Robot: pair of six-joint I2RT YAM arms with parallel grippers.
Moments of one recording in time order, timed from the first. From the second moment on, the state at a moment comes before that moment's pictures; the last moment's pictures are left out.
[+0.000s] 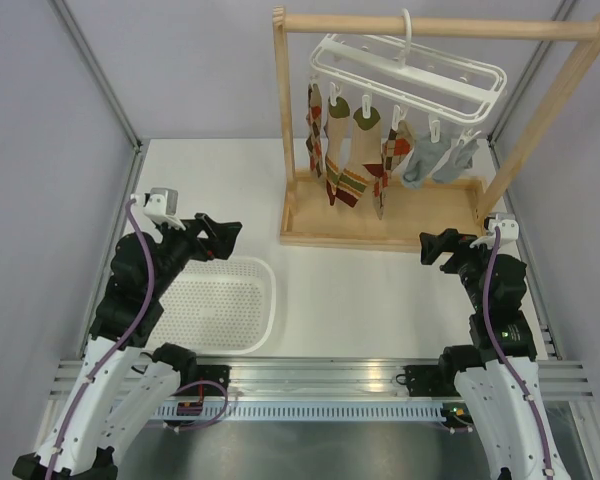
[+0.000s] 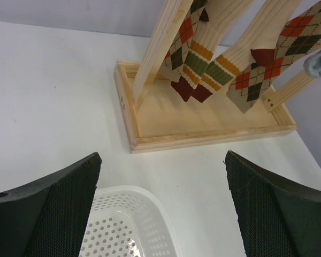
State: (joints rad) left arm -0.33 0.60 0.82 -0.33 0.10 -0.38; right arm 0.05 0.42 0.53 -0.26 -0.07 0.31
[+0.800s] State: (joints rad) left arm -0.32 0.65 0.81 -0.34 0.13 -0.37; right arm 0.05 0.53 0.79 -0.31 0.01 0.28
